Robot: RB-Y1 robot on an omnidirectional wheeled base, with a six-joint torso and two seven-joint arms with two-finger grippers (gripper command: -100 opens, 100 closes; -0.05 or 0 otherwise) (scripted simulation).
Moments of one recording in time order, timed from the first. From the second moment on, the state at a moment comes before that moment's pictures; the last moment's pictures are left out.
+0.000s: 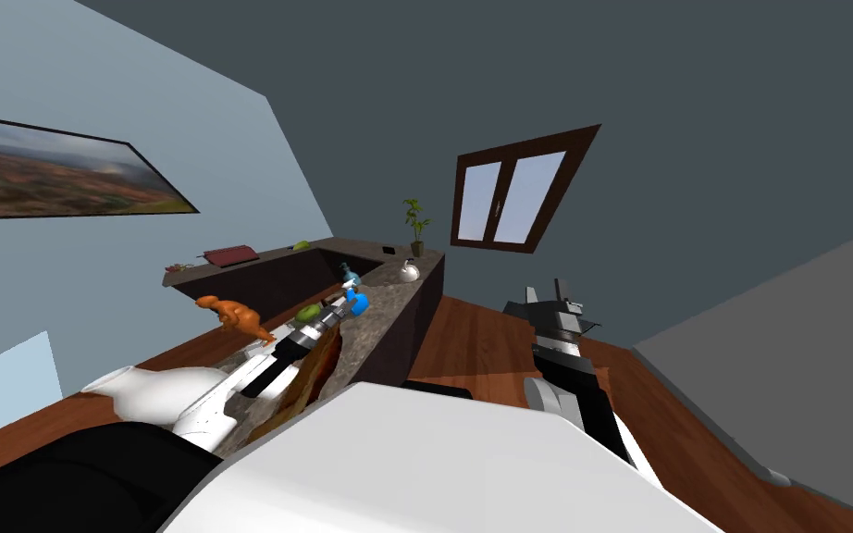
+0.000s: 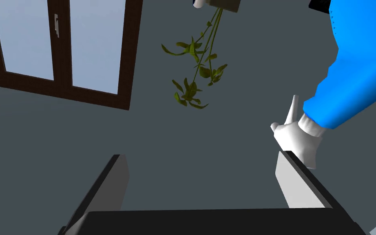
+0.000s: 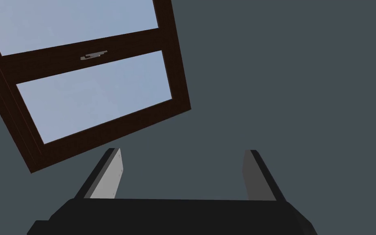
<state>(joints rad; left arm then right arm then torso) 0.51 0.69 0.27 -1.71 -0.30 -0.61 -0.21 0.51 0.02 -0.05 -2.28 0.00 -0.38 -0.17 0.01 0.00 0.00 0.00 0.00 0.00</state>
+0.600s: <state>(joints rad) 0.49 0.83 0.26 -1.52 -0.35 -0.60 -0.24 0.51 0.02 -0.05 -2.28 0.00 -0.38 -0.17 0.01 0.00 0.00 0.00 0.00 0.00</state>
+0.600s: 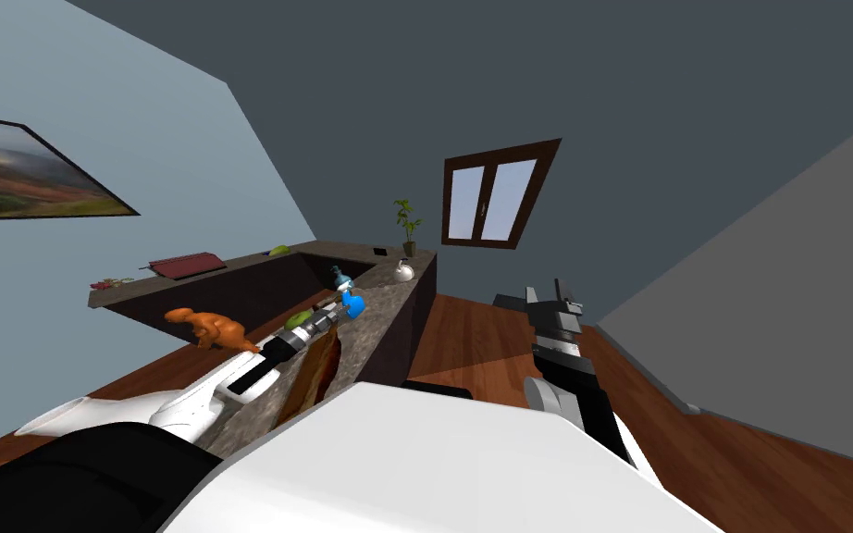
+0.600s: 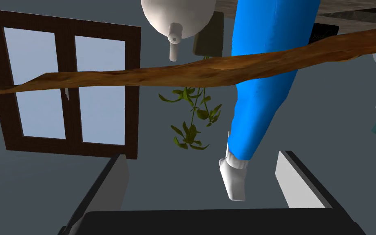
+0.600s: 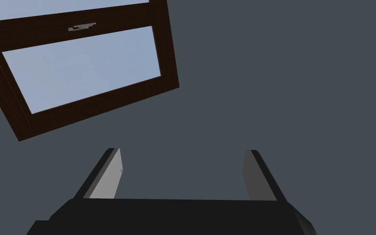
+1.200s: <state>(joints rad) 0.44 0.93 0.19 -1.39 -0.38 -0.58 -0.26 0.51 0.02 -0.05 -2.28 0.00 -0.38 -0.17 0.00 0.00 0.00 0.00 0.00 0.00</state>
